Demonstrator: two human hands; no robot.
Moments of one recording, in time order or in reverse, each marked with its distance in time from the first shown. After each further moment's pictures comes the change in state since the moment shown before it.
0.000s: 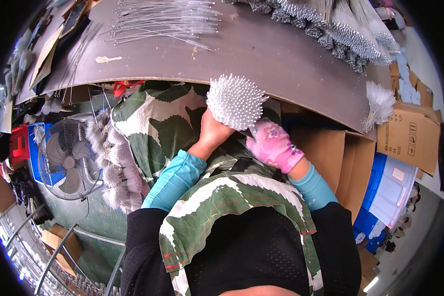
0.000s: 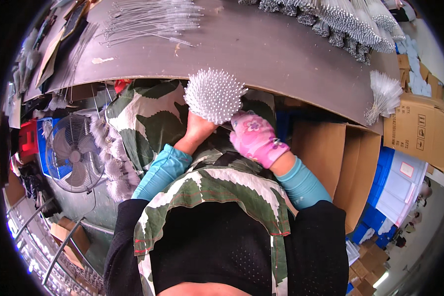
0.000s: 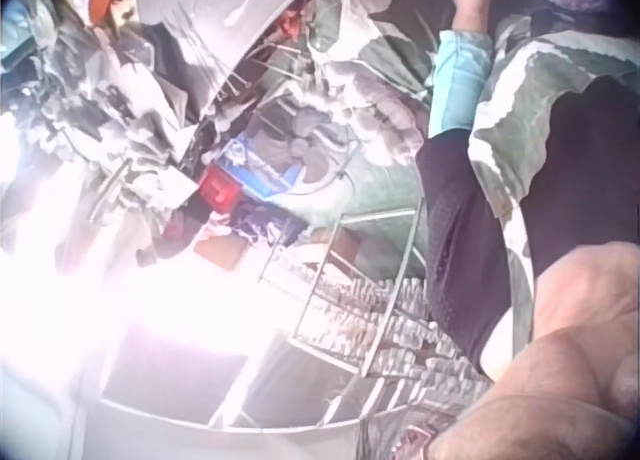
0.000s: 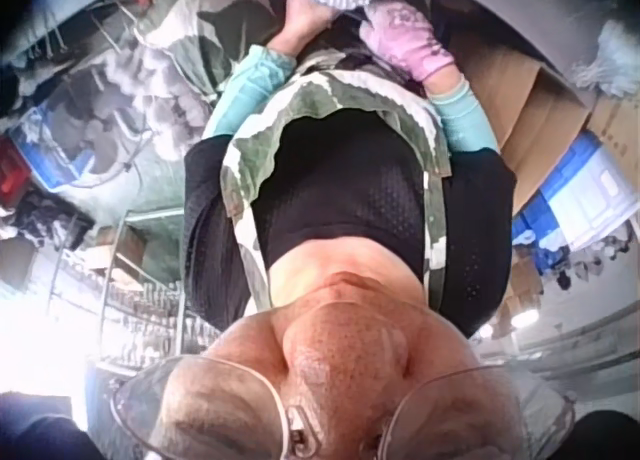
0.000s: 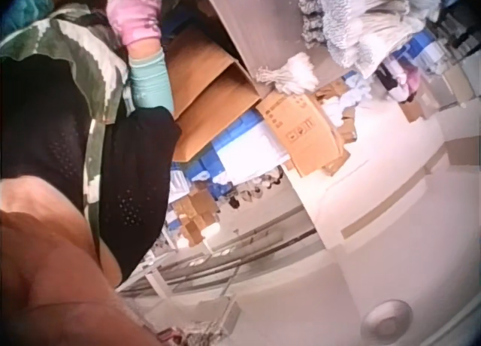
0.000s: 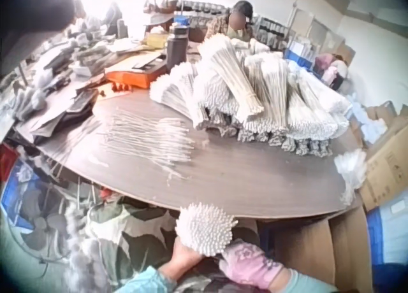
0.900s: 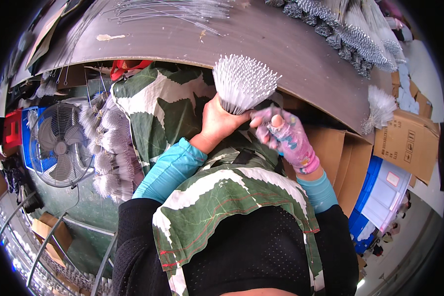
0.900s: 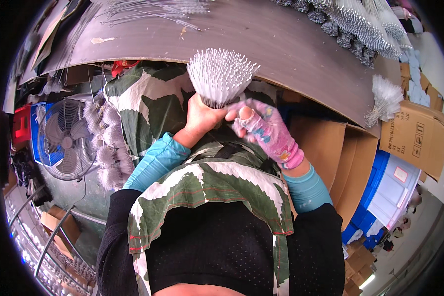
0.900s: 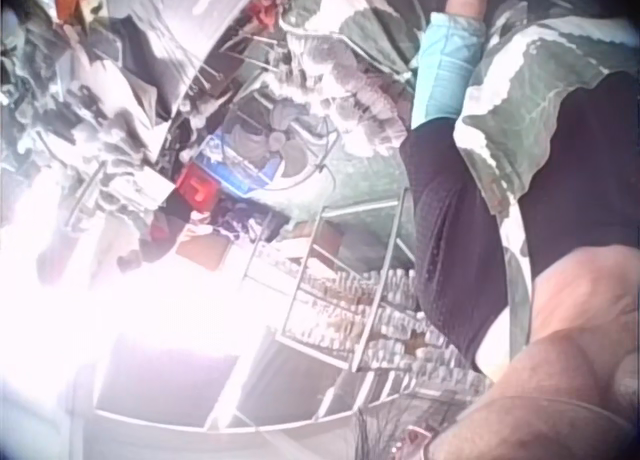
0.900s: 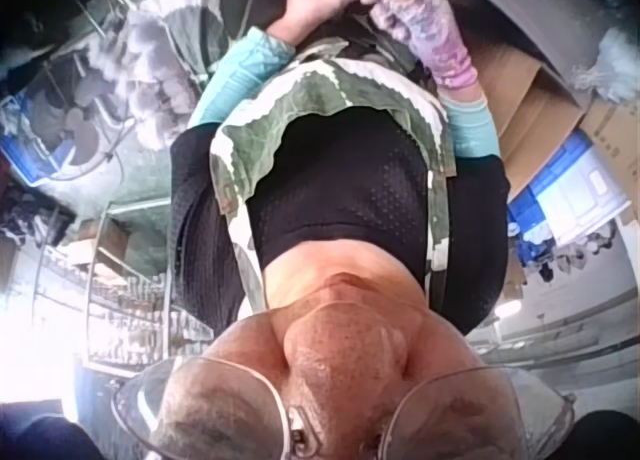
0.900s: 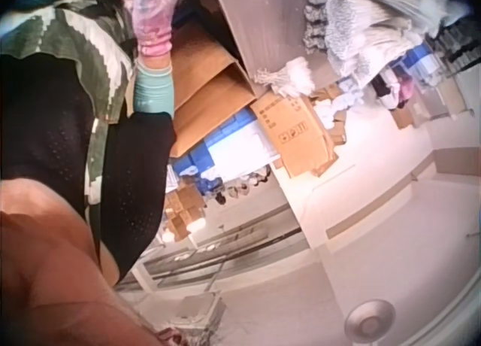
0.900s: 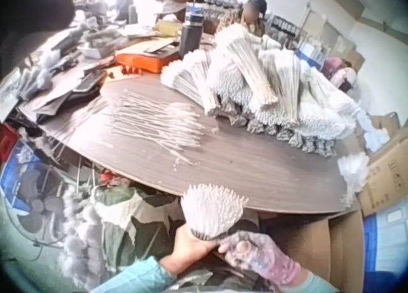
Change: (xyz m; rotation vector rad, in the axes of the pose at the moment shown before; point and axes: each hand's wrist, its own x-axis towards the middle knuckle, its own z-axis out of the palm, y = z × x) left_hand -0.011 0.031 -0.002 -0.068 0.039 -0.204; right_hand -0.016 -0.009 -0.028 1.347 -0.200 0.152
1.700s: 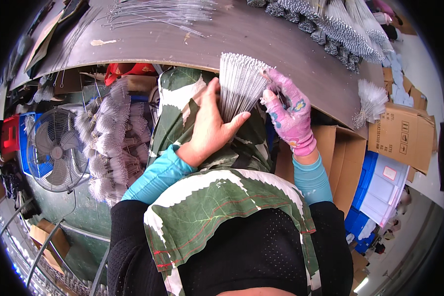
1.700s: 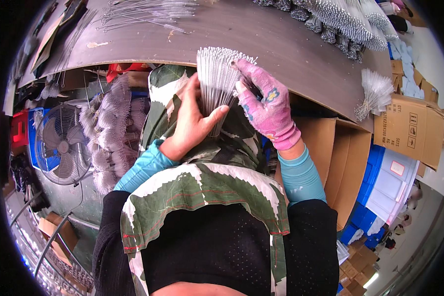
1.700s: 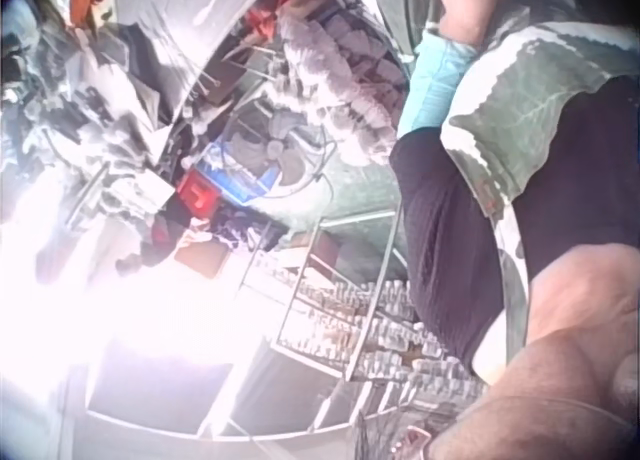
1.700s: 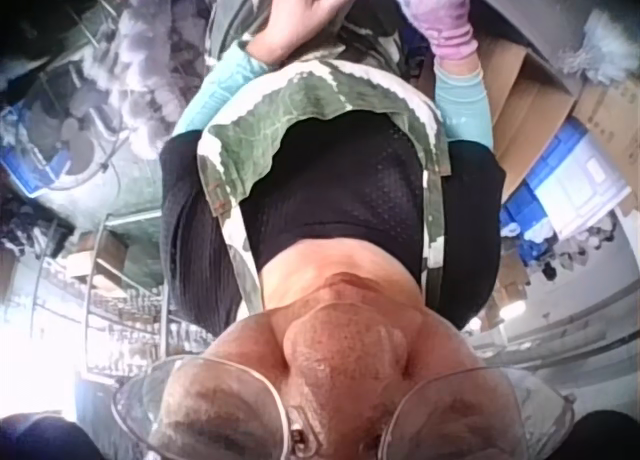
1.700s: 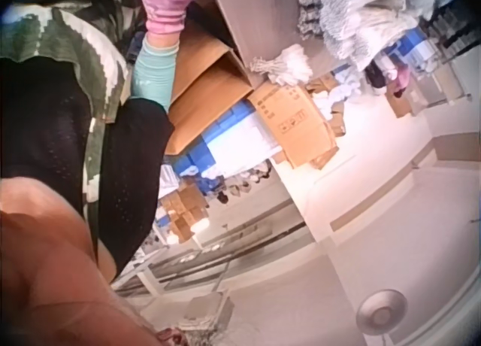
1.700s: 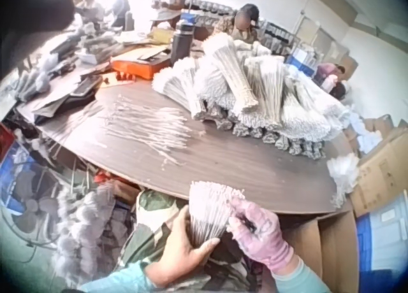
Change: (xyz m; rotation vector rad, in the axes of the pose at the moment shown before) left_hand -0.021 0.022 0.005 0.183 0.152 0.430; right_hand 0.013 -0.015 -0.018 -0.635 0.425 -0.721
